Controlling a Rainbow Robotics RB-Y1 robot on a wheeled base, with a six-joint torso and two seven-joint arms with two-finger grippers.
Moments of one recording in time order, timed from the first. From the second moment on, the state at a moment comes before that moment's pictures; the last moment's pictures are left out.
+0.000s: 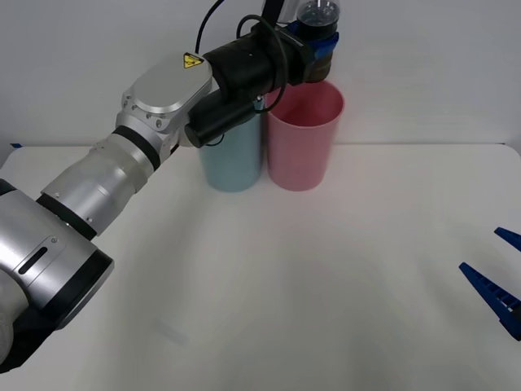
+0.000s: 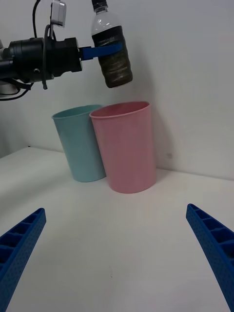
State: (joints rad) right arm 0.35 -0.40 -0.52 -1.66 0.96 -1.22 0.00; left arm -1.10 0.27 -0.48 -0.89 -1.11 -0.29 0.12
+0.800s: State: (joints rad) right arm 0.35 -0.40 -0.52 -1.66 0.96 -1.22 0.00; left arm -1.07 0.34 -0.48 -0.91 -1.01 -0.34 0.13
